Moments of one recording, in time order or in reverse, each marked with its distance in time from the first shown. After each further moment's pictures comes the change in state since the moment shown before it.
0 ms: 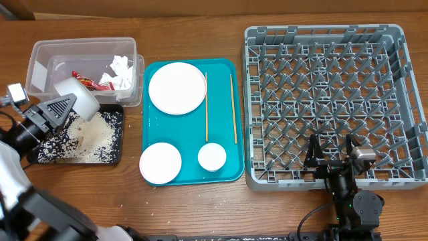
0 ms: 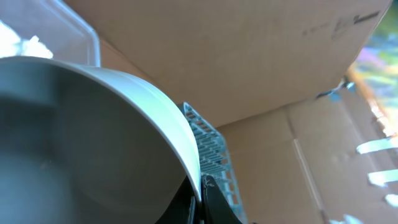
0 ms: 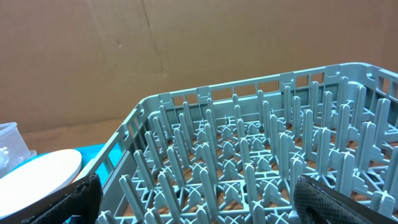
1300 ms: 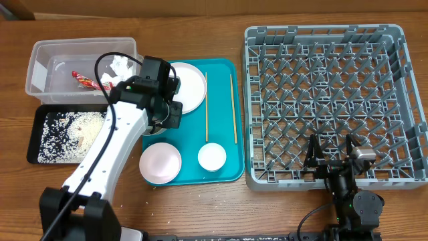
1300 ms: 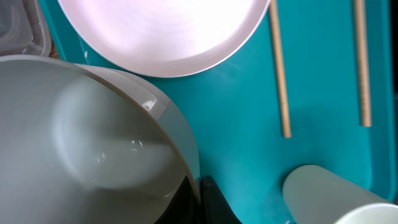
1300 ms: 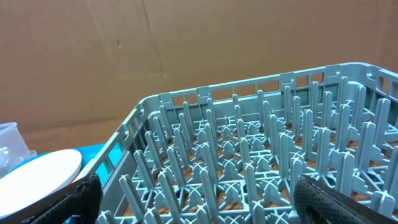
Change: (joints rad) left arm -1.073 0.002 0.060 -0.100 -1.420 -0.216; right arm 0.000 0.000 0.000 0.000 0.000 0.000
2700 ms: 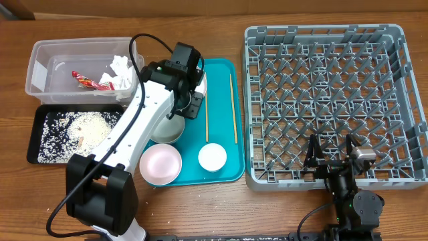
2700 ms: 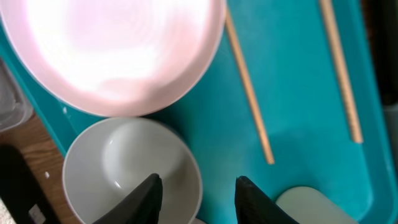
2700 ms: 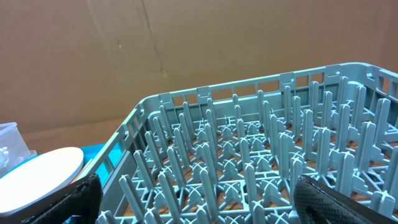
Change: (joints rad) left arm -0.131 0.195 0.224 -0.073 -0.053 0.043; right arm 0.000 0.000 0.000 0.000 0.000 0.000
